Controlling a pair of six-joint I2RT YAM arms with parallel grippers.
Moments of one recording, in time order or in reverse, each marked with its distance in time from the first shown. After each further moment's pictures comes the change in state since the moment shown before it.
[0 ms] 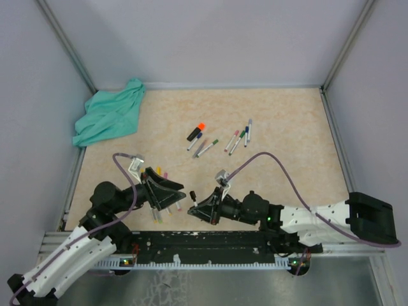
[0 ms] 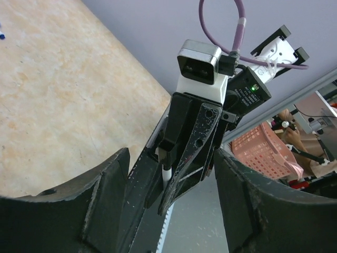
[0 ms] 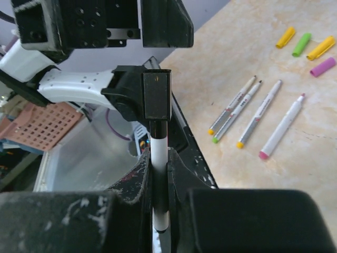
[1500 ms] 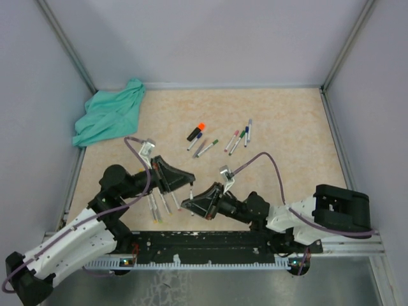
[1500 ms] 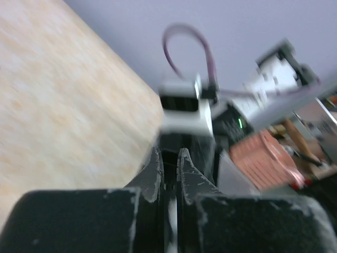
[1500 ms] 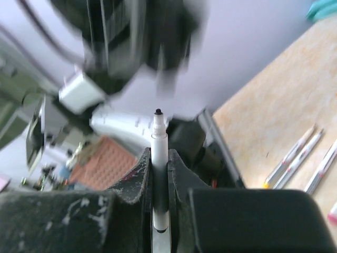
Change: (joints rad) left arm -0.019 0.277 0.120 0.149 0.031 0.002; right arm -0.021 0.290 -0.018 0.611 -0.007 0.202
